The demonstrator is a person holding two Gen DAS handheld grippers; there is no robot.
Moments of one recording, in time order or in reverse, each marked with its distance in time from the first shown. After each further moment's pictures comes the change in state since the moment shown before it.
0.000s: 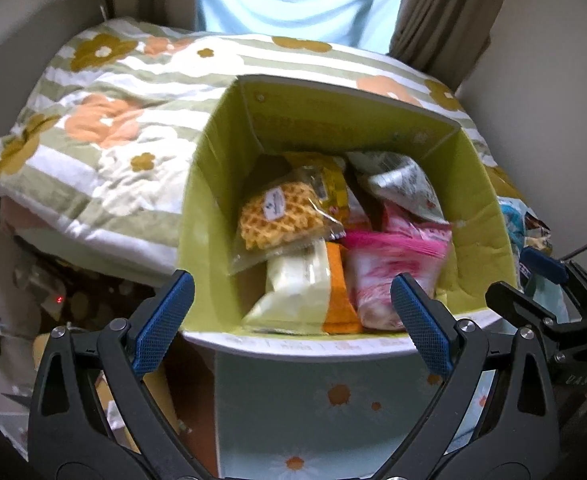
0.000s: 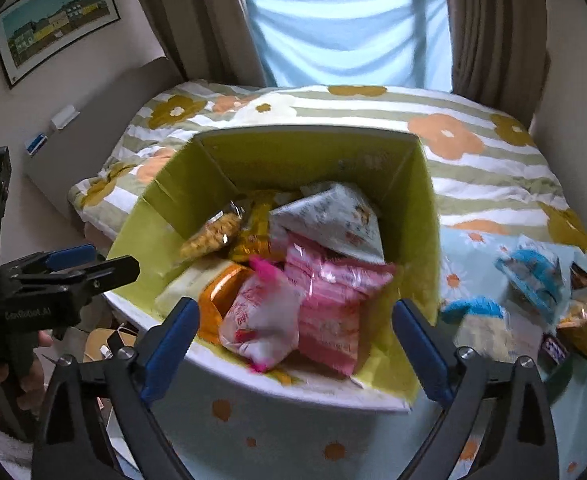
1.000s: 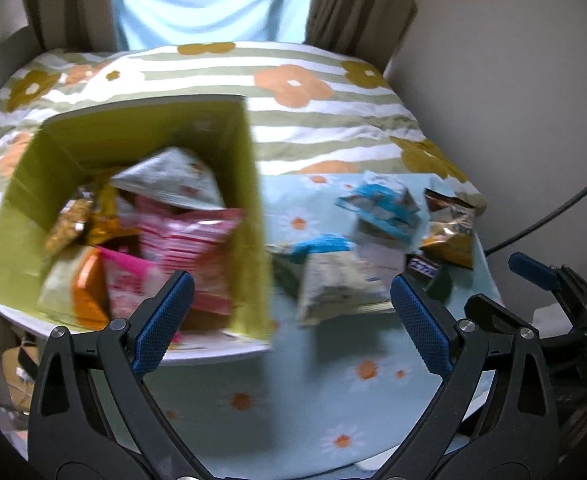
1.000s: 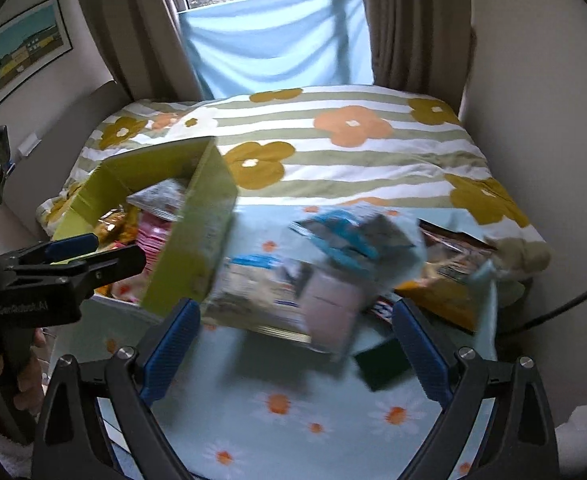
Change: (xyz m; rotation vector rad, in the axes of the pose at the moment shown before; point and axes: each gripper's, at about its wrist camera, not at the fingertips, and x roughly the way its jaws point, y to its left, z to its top) left arm 0.015 -0.254 -0.015 0.124 0.009 -0.102; right arm -0.105 -0.201 -0.049 0.083 -0.015 -0.112
